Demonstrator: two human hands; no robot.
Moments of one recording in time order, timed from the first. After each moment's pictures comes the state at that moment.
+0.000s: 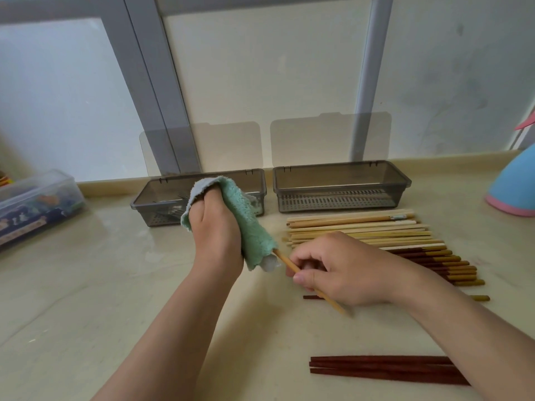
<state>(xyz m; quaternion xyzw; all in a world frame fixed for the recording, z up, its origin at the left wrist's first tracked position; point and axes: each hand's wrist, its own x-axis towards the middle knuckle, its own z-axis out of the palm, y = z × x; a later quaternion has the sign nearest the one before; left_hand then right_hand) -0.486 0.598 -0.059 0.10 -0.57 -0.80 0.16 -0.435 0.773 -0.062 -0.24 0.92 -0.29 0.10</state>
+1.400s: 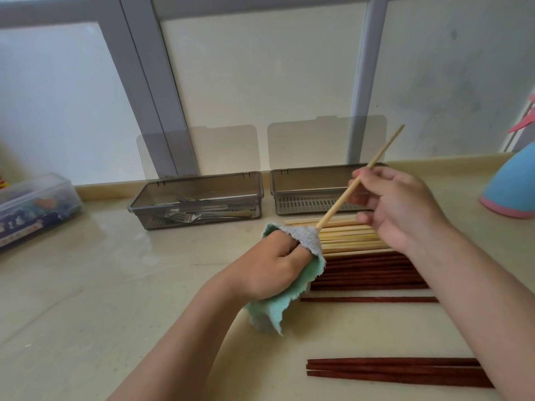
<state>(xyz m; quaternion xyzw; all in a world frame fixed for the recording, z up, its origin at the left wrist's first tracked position) -0.461 0.612 -0.071 -0.31 -0.85 -0.42 -0.10 -0.475 0.825 -0.042 0.10 0.59 -0.80 -0.11</state>
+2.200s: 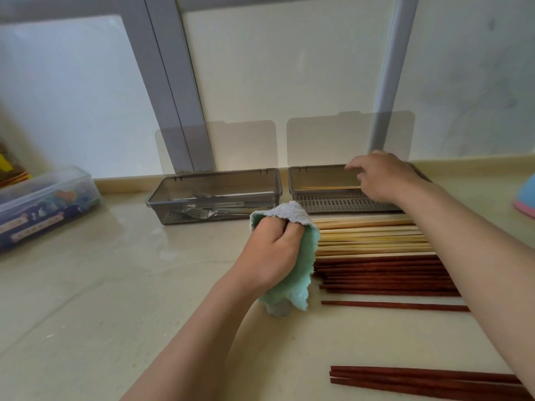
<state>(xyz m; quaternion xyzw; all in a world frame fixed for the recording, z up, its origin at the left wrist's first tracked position) -0.480 0.600 -0.087 -0.14 -0.82 -0.56 0.00 -0.572 0.837 -0.046 0.01 0.99 -0.12 -0.09</state>
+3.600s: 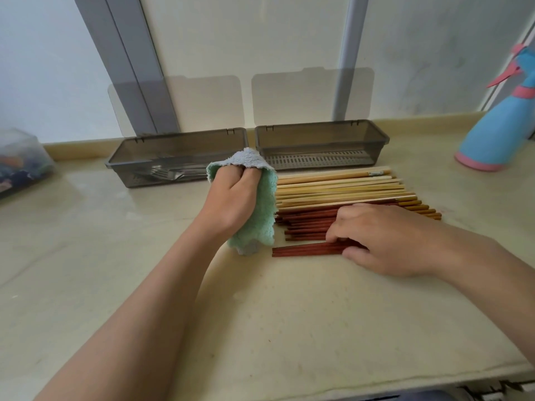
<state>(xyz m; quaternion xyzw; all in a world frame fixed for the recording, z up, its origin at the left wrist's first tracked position) -0.478 0.600 -0.087 -0.12 -0.78 -0.61 0.03 -0.386 0.824 -0.063 -0.22 0.97 0.00 0.08</state>
